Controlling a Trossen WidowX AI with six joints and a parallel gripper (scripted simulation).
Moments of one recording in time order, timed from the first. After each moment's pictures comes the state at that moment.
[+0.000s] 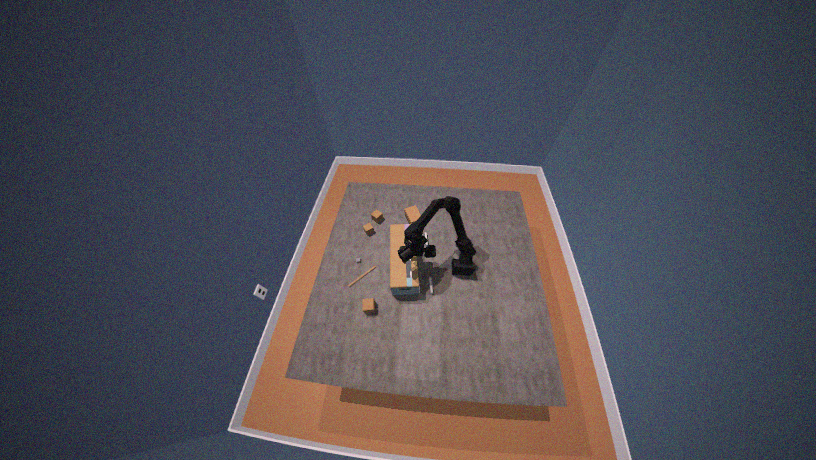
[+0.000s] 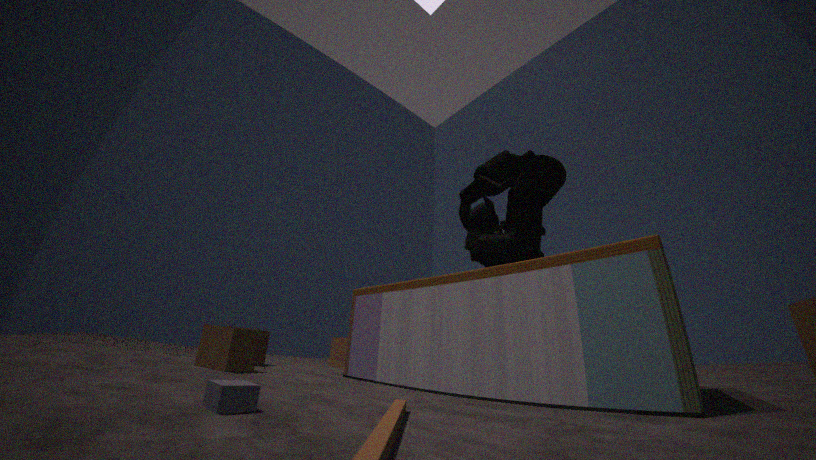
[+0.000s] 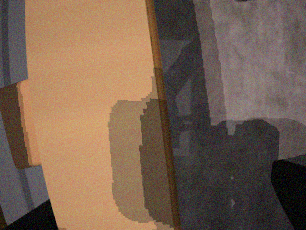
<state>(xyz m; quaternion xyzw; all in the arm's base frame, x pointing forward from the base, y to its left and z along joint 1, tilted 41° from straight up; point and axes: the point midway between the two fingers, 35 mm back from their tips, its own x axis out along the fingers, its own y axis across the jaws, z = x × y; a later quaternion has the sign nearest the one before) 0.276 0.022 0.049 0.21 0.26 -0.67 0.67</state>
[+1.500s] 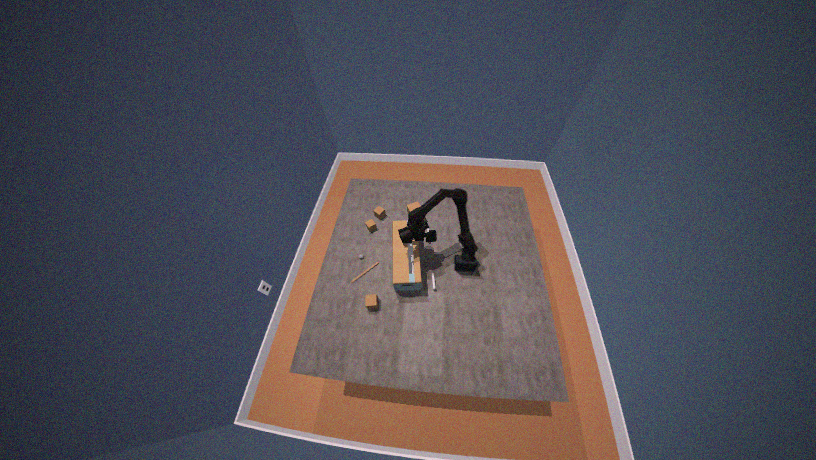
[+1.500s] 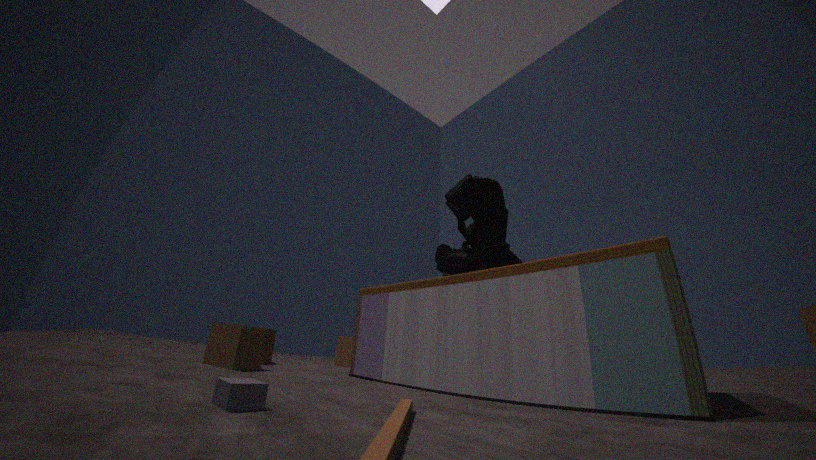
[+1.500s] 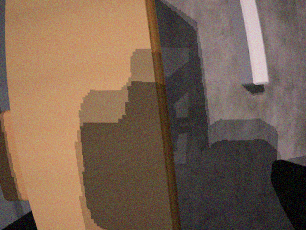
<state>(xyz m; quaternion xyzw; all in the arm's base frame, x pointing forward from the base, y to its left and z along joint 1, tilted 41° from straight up) 0.281 -0.042 0.091 0.20 0.26 -0.67 0.67</state>
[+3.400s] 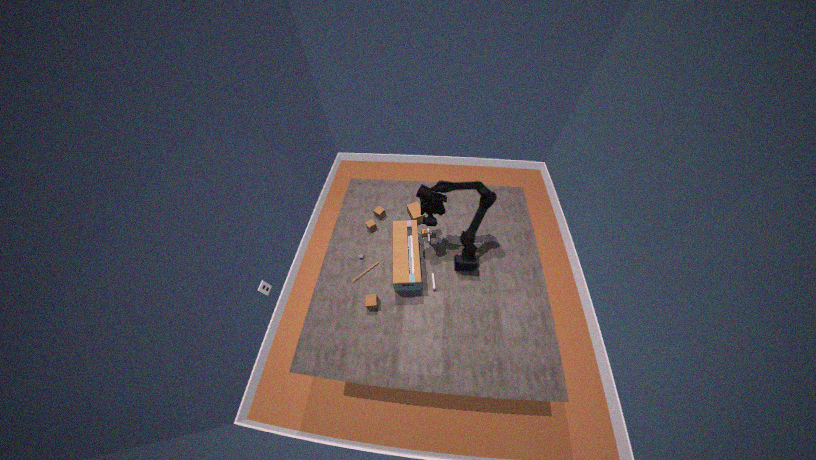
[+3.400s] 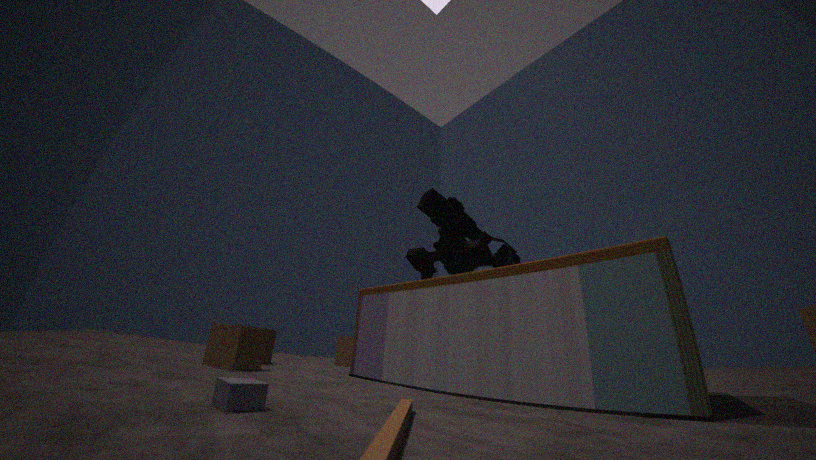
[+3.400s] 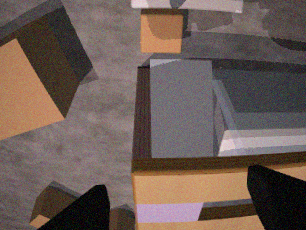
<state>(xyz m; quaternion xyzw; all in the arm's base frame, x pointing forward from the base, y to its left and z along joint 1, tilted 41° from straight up) 0.253 -0.075 0.220 0.74 -0.14 -0.56 0.35</state>
